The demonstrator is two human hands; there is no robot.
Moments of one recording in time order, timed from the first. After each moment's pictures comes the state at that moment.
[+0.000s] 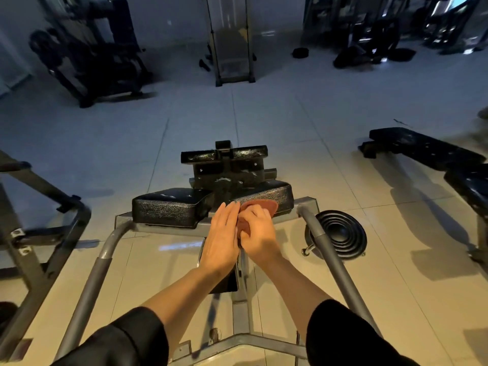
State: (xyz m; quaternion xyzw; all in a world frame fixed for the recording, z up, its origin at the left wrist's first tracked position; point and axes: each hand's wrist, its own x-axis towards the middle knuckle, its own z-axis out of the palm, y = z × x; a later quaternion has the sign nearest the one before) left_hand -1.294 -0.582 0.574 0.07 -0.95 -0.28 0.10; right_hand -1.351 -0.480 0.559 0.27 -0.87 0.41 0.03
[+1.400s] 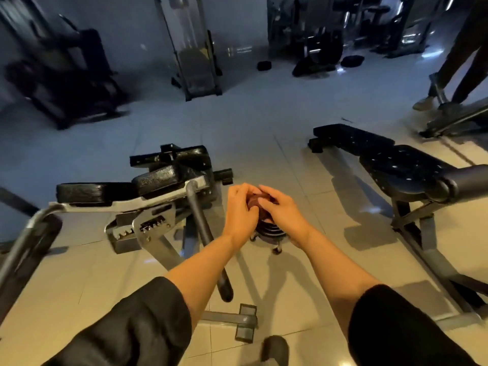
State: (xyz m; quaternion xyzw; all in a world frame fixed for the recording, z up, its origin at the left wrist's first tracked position) left_hand -1.279 -0.196 0.645 0.05 -0.85 -0.52 0.13; right_hand -1.314 -0.082 0.644 0.09 -0.72 0.66 -0.18
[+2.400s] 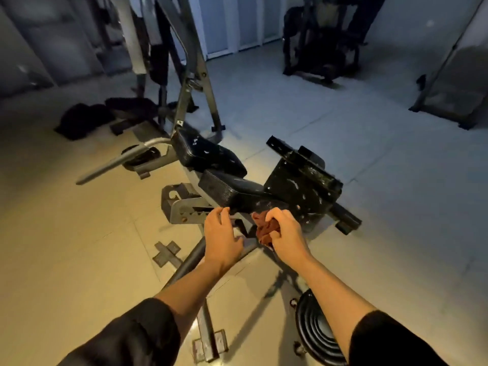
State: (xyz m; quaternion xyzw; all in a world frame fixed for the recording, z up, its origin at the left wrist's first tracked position) left_hand -1.462 -0.306 0.586 0.62 -0.74 -0.16 0.20; right_hand -1.619 -0.268 0.596 0.62 -0.67 0.35 -0.22
